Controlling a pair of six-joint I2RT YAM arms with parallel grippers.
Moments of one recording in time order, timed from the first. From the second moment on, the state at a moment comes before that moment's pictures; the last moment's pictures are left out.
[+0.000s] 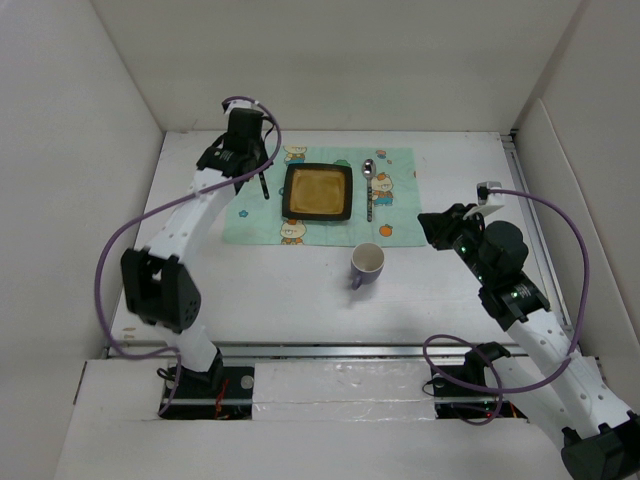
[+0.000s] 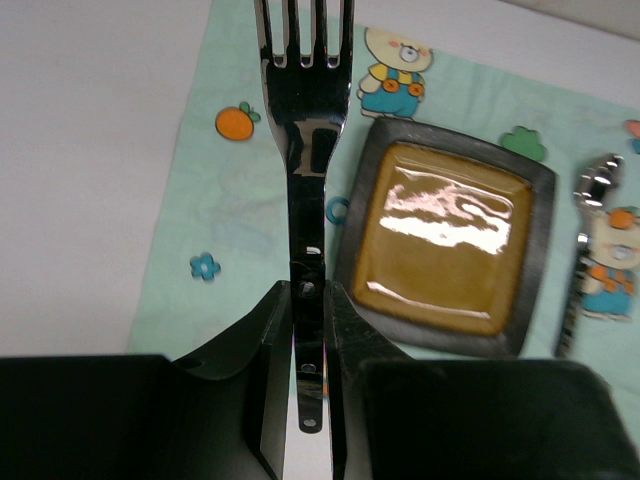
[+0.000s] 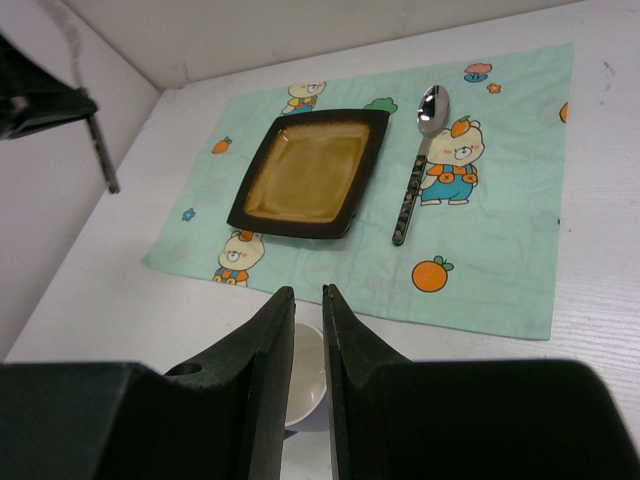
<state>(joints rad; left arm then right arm) -0.33 1.61 1.57 -0.60 -0.30 -0.47 0.36 0.72 0.66 -0.02 -0.02 0.46</state>
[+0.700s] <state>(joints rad) -0.28 2.17 1.92 -0.66 -0.28 -0.15 0.41 0.78 0.66 -0.01 0.04 0.44</state>
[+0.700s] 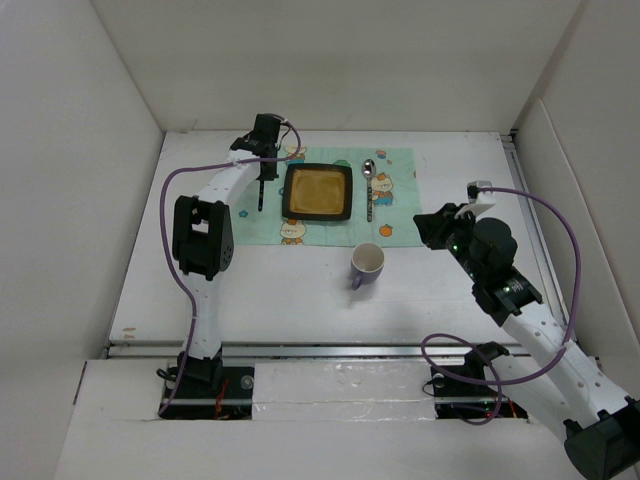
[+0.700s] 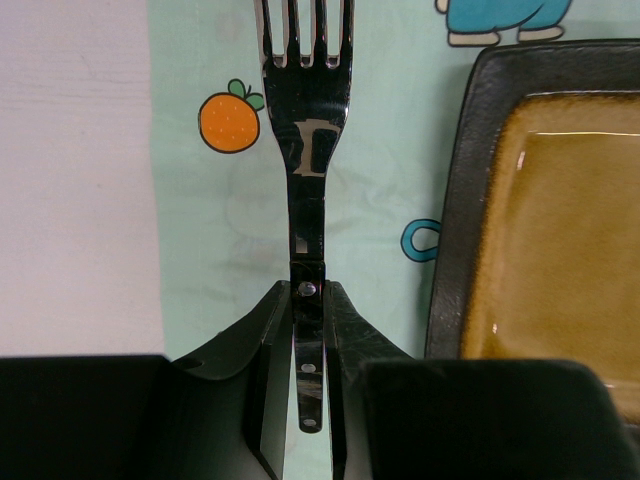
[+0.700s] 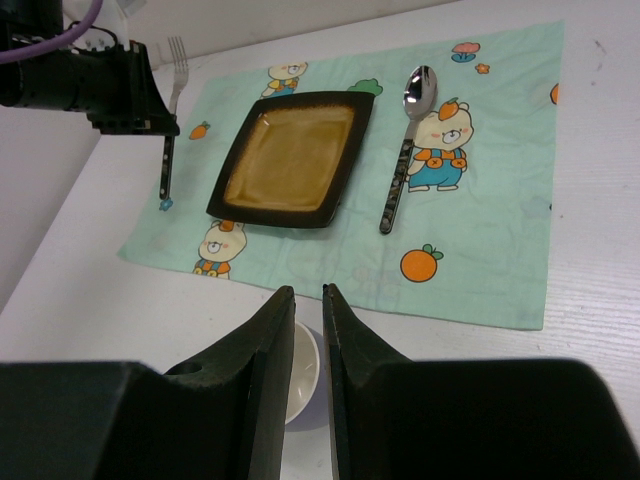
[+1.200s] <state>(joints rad) -0.27 2.29 1.94 -0.66 -0.26 -0.14 0.42 0.82 0.66 0.01 0.06 0.44</state>
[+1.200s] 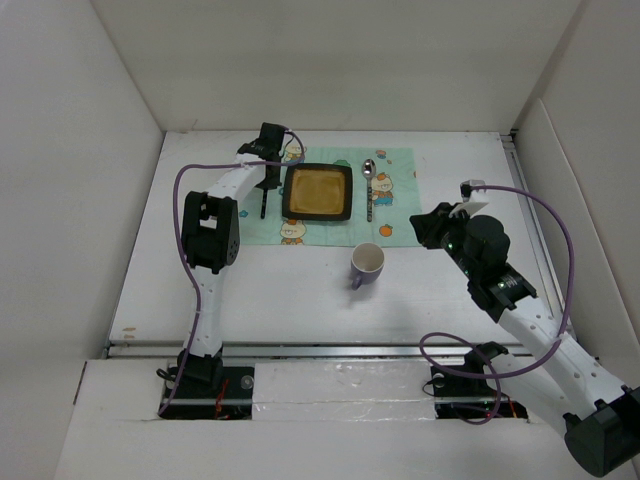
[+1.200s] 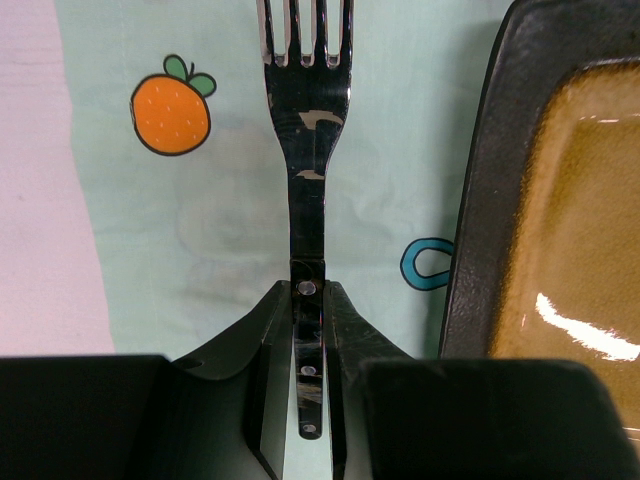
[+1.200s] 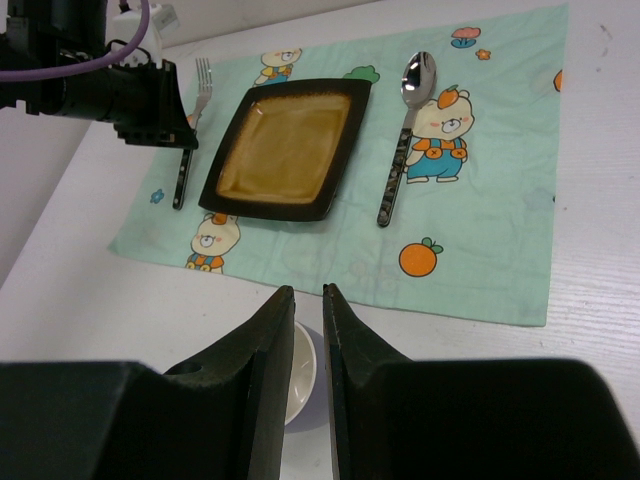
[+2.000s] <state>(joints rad) -0.29 2.21 1.91 -0.62 -0.28 -0.19 0.50 0.90 0.67 0.00 0.13 0.40</state>
